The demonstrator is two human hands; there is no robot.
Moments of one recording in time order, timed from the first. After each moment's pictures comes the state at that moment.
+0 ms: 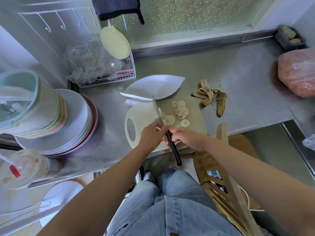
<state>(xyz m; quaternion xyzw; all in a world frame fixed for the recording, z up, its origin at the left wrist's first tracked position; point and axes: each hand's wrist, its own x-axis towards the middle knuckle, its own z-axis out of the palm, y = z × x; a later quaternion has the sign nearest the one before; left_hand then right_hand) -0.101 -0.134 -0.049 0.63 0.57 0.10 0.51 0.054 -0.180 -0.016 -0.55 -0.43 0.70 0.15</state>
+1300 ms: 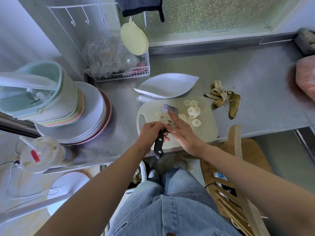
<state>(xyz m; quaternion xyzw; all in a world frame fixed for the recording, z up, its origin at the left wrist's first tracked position) -0.143 -0.139 -0.028 0.41 0.51 0.24 0.72 0.024 -0.182 -0.057 -0.55 -0.72 0.36 0.21</state>
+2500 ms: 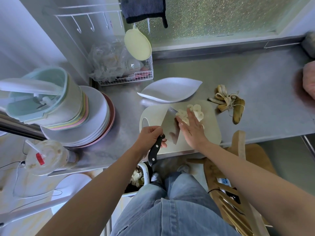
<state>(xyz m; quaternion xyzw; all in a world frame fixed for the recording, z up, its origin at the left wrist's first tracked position) -0.154 -0.133 -0.023 0.42 0.55 0.19 0.70 0.041 -0.155 -0.077 -0.71 -0.62 0.31 0.10</state>
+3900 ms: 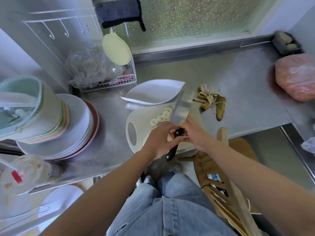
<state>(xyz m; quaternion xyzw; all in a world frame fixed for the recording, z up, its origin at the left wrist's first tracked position) -0.096 -0.140 -0.026 0.81 0.38 0.18 0.42 0.063 -0.166 -0.026 -0.66 -0.27 0.61 0.35</state>
